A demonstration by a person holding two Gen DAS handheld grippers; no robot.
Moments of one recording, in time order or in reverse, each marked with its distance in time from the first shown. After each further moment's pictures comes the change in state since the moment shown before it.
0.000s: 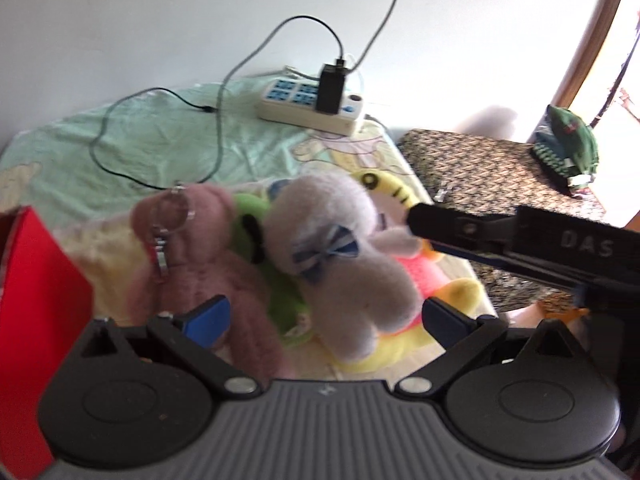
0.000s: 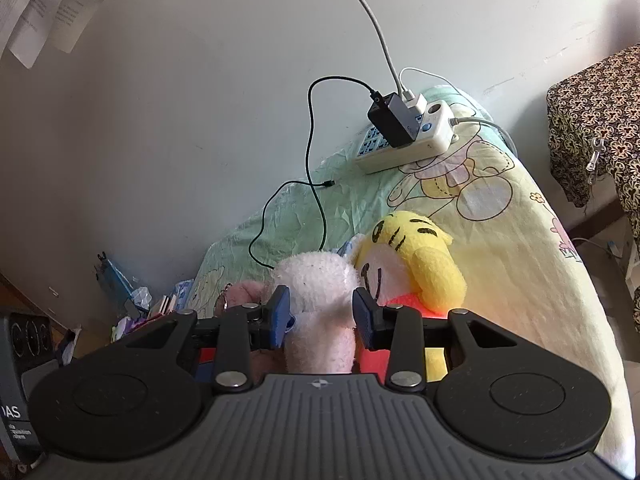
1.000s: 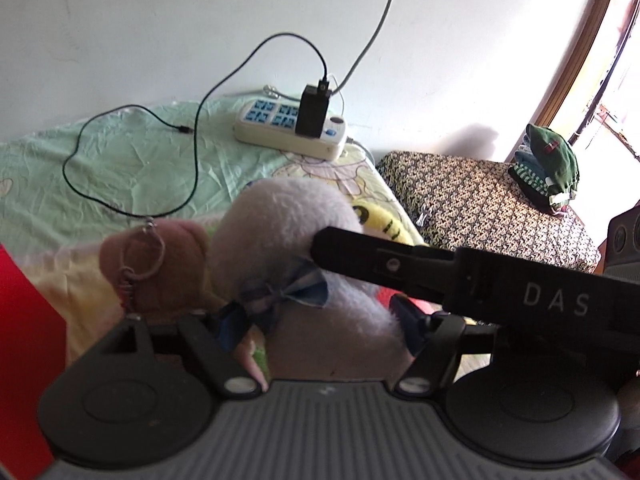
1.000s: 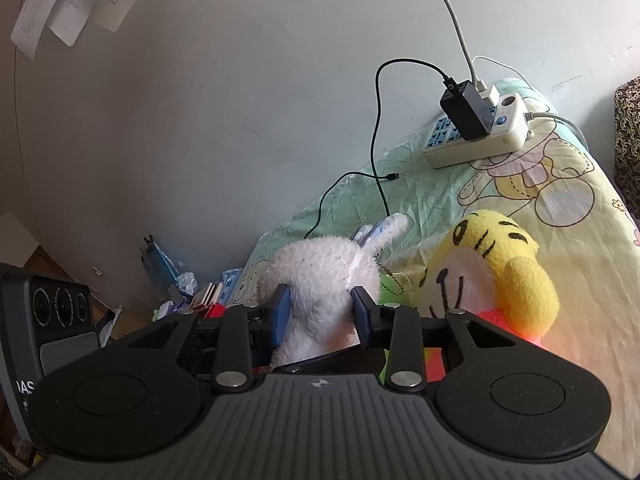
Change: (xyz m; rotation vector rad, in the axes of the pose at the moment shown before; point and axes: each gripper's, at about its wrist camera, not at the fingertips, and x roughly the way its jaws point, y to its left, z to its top) left arm 0.008 0.012 0.019 -0.001 -0.035 -0.073; right arm 0.022 0.015 -0.003 -0.069 0.019 0.166
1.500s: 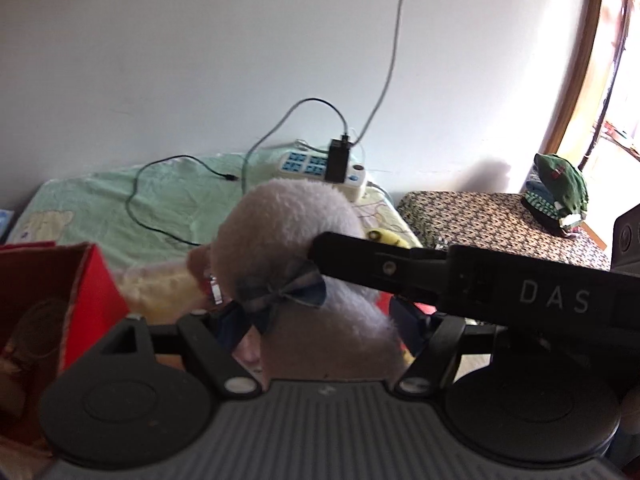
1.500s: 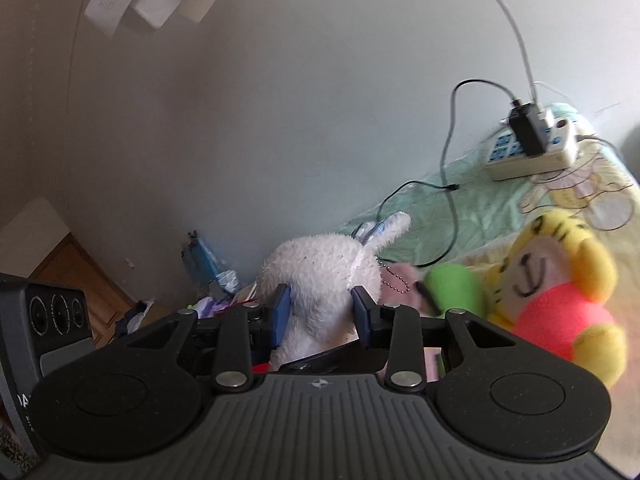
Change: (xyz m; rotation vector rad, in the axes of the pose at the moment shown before) left arm -0.084 -0.003 -0.035 0.024 -0.157 0.116; right arm -0.012 0.059 -0.029 -0.081 -0.035 0.108
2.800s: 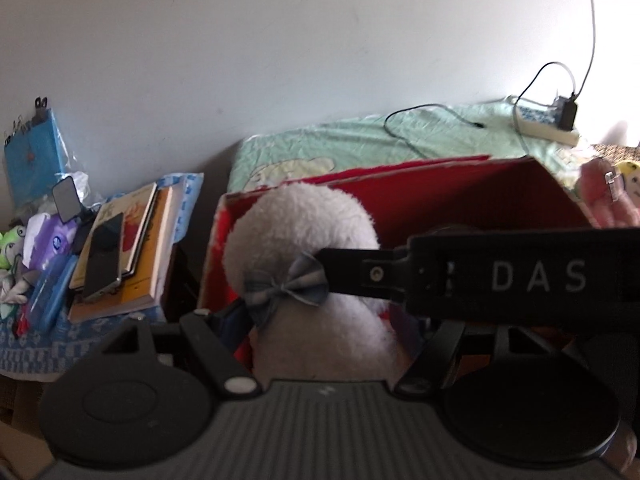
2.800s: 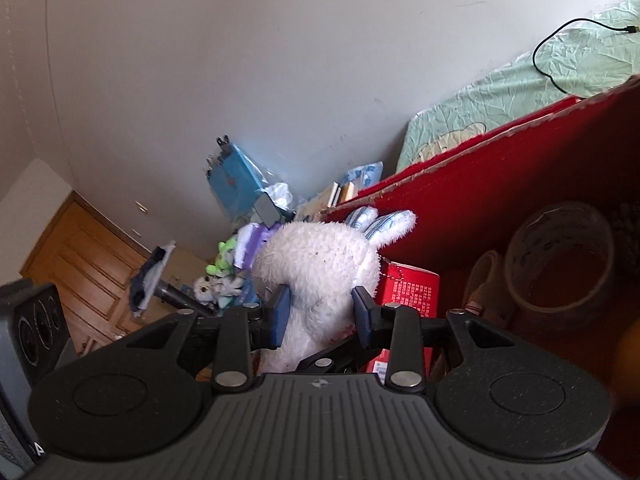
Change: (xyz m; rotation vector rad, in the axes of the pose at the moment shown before) left arm -0.078 0.335 -0.049 0.073 0.099 0.297; right arm 0.272 0.184 -0.122 0.061 0.199 0.040
